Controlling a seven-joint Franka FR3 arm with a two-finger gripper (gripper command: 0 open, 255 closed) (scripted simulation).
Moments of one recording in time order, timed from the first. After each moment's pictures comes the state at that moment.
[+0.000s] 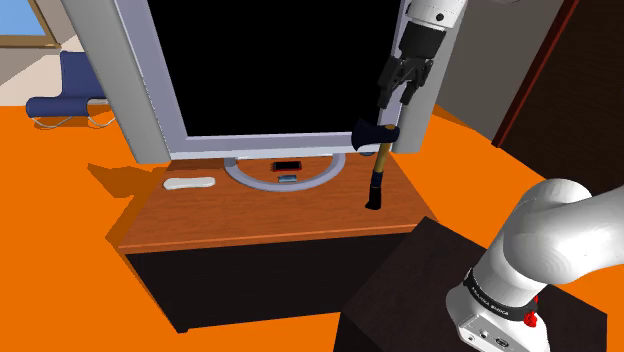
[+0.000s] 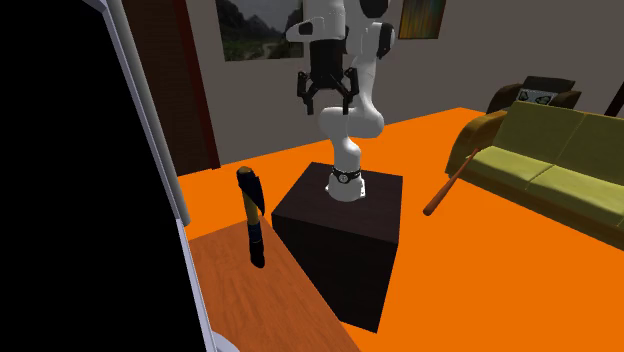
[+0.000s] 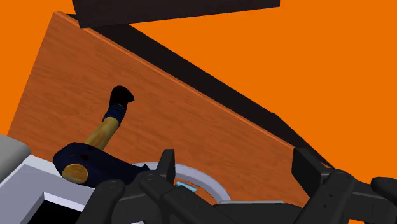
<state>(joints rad) -0.02 -0.76 -0.03 -2.31 0.09 1.70 0.04</state>
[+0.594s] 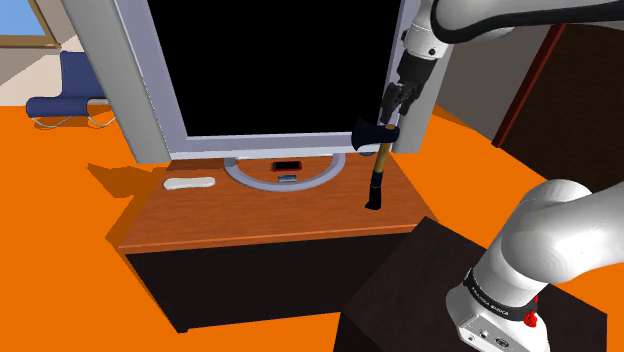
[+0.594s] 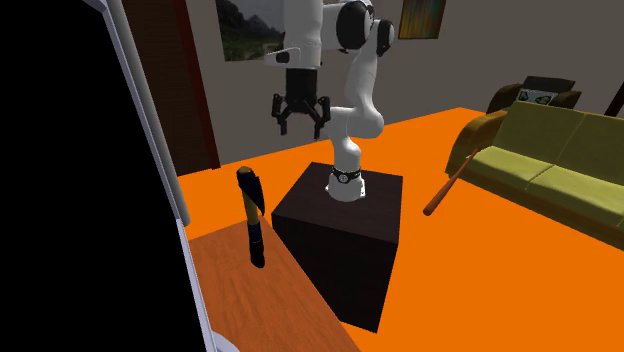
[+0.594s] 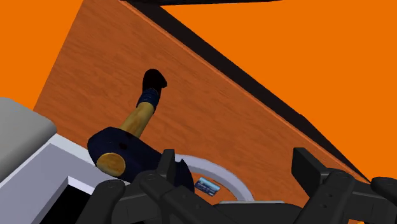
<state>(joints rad) -0.06 -0.72 -0.10 -2.43 -0.03 1.90 -0.12</state>
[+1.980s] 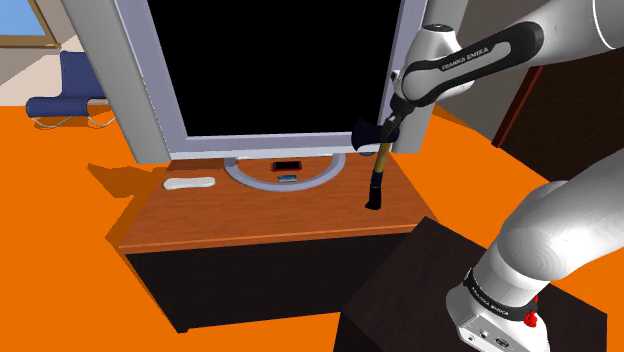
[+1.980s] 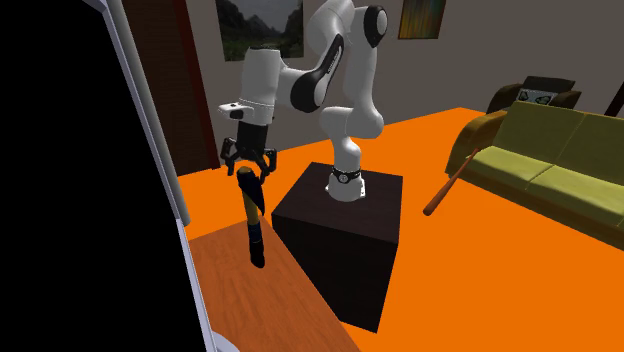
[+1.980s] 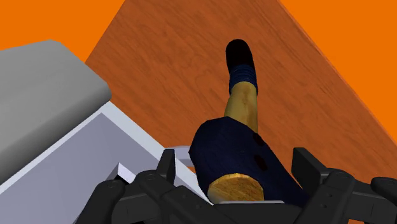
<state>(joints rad) -0.12 -0.38 -0.29 -2.52 -0.22 2.43 -0.39</state>
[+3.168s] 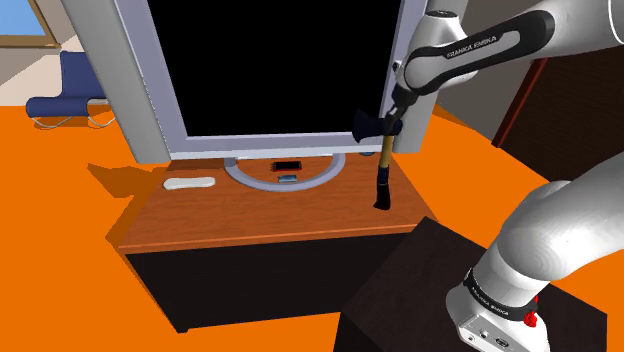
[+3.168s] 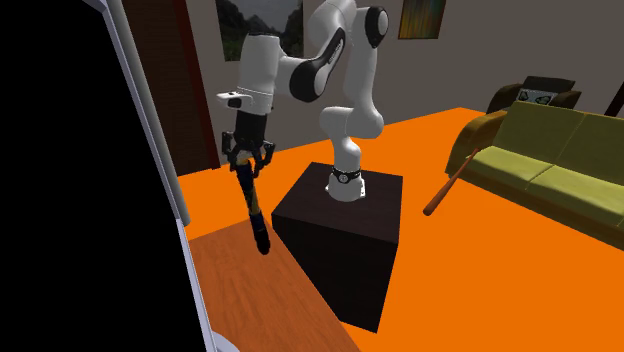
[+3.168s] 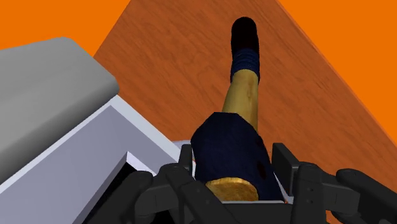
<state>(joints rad) -0.12 -0.41 -0.28 -2.48 -0.21 2.36 -0.40</state>
